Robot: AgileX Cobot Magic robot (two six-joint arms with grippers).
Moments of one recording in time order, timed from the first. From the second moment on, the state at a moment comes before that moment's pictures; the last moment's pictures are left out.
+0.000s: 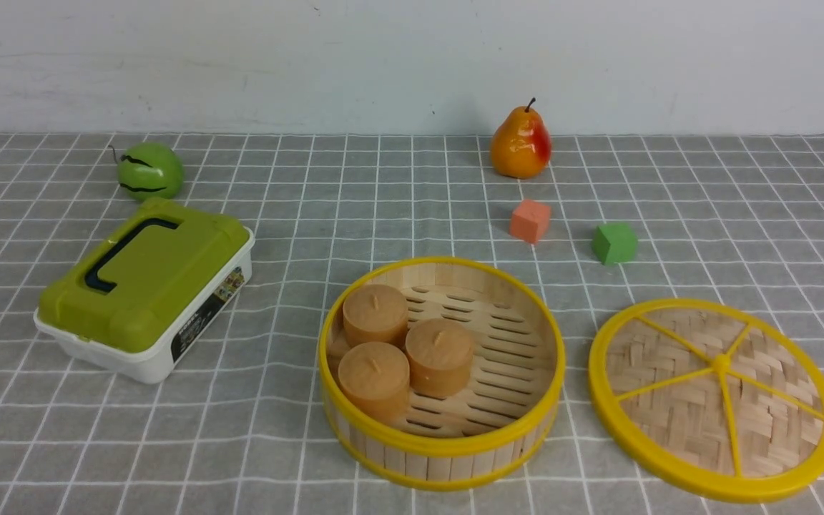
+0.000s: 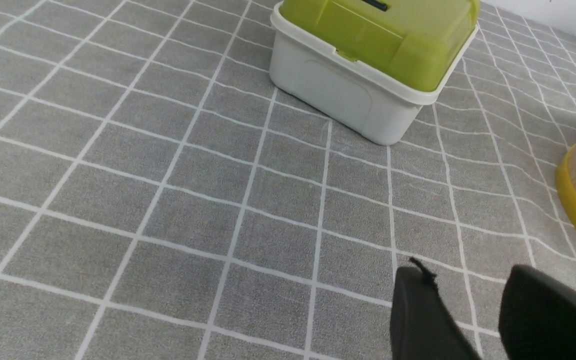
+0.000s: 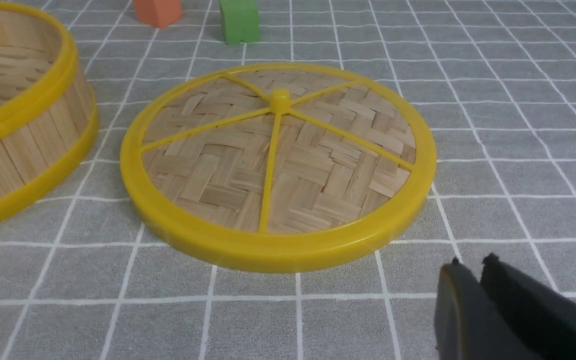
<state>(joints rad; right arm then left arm) -0.05 -0.01 0.02 0.08 0.38 -0.02 0.02 -0.01 0.03 -0.01 0.36 -0.33</state>
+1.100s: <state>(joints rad) -0.05 -0.01 0.02 0.08 0.38 -0.03 0.02 -0.01 0.03 -0.01 0.36 -0.33</state>
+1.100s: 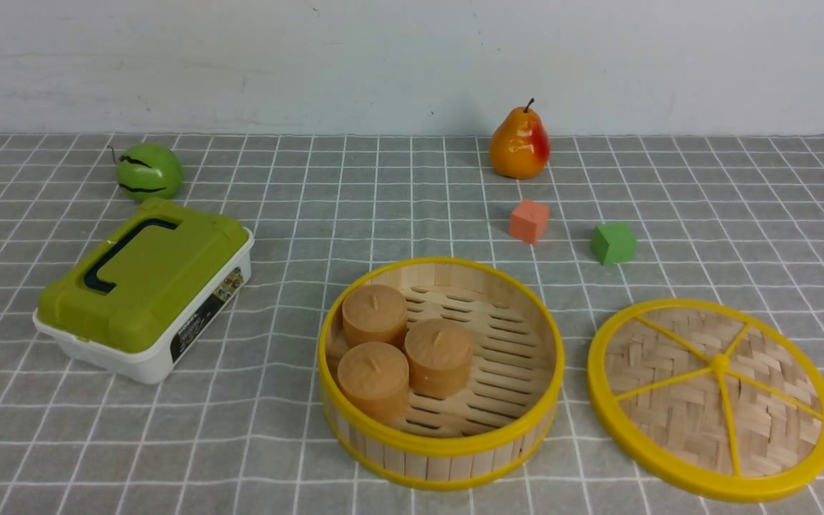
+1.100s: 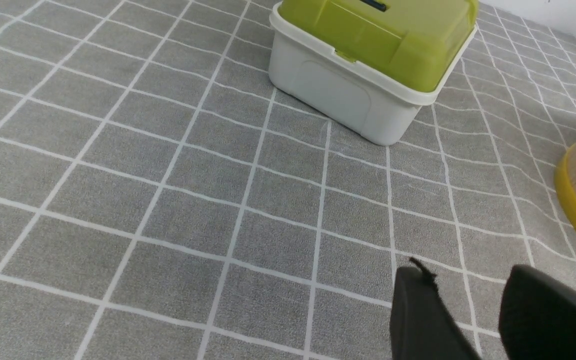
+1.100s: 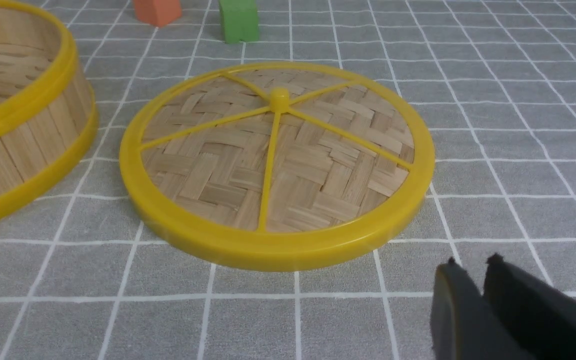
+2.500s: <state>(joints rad) -0.05 -0.01 0.02 0.08 0.38 -0.03 0.02 -0.01 0.03 -0.01 0.36 -0.33</state>
